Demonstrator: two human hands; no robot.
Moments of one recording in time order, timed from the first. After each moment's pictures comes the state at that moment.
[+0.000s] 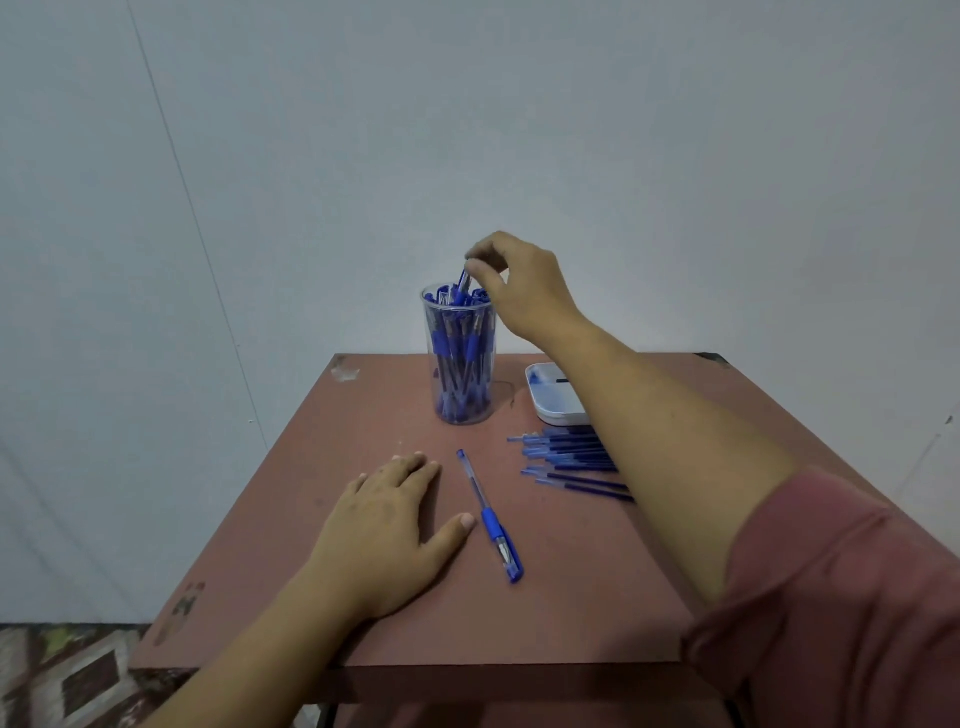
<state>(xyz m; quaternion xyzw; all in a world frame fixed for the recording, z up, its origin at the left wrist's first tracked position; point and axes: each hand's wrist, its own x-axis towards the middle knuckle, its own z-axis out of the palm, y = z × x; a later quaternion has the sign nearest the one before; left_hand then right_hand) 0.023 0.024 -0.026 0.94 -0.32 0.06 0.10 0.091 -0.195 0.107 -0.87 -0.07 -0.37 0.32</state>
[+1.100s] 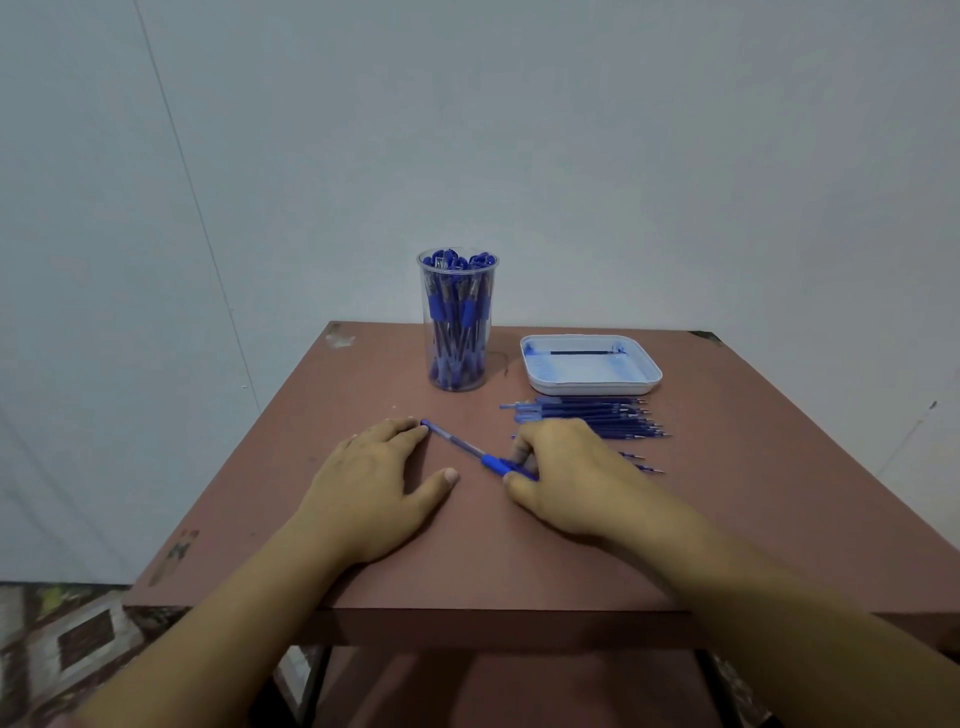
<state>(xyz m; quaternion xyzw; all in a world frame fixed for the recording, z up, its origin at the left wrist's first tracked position) 0.019 0.026 -0.021 0.94 -0.30 0.05 0.16 -0.066 -0.165 0.019 -0.98 0.05 -0.05 0.19</state>
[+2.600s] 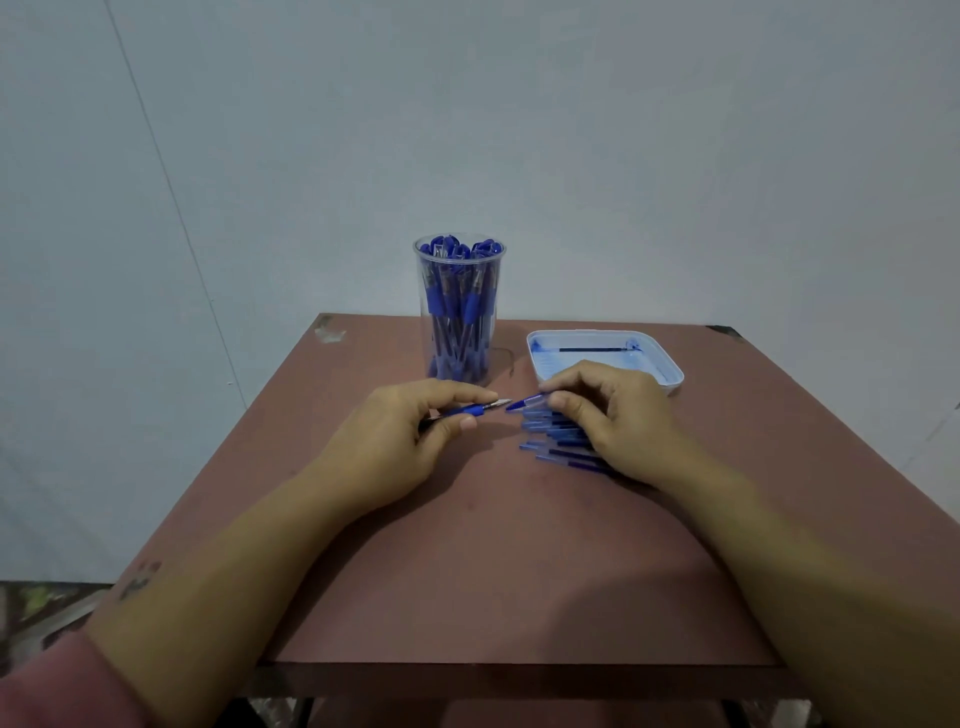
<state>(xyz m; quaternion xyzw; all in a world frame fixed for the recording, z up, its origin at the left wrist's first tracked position) 0.068 -0.004 -0.011 0.81 -0.43 0.09 0.39 -0.020 -0.233 0.005 -0.90 -0.04 -0.25 0.36</state>
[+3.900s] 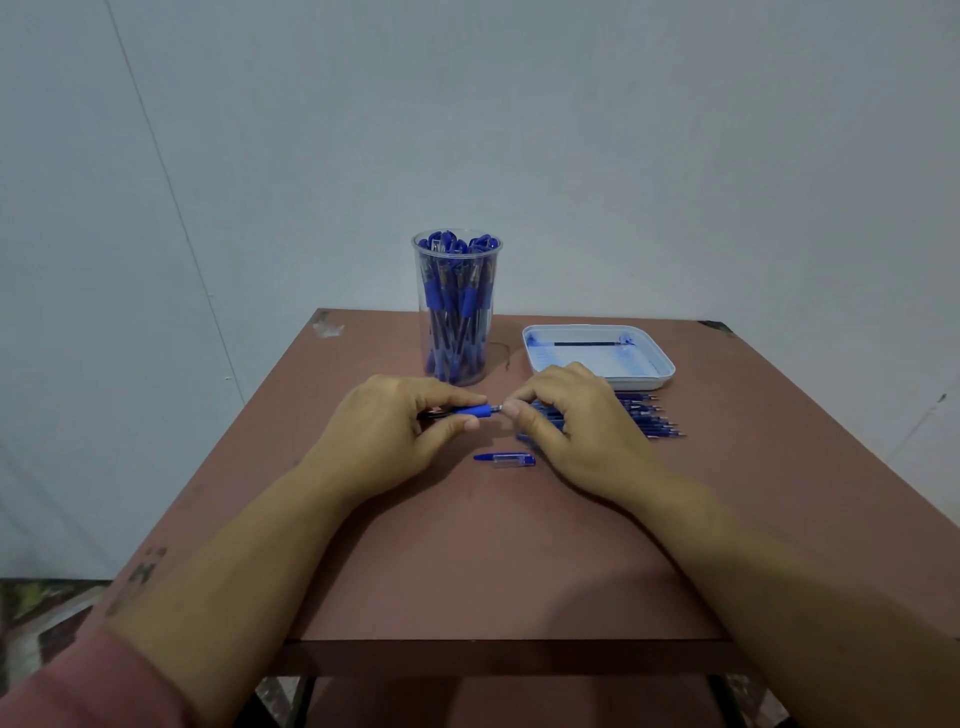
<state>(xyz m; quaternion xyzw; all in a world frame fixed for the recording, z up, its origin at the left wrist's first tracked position) 0.074 -0.001 -0.014 0.81 -0.45 0.15 0.34 -0.017 -0.205 -0.009 -0.92 -0.10 -0.29 0.24</state>
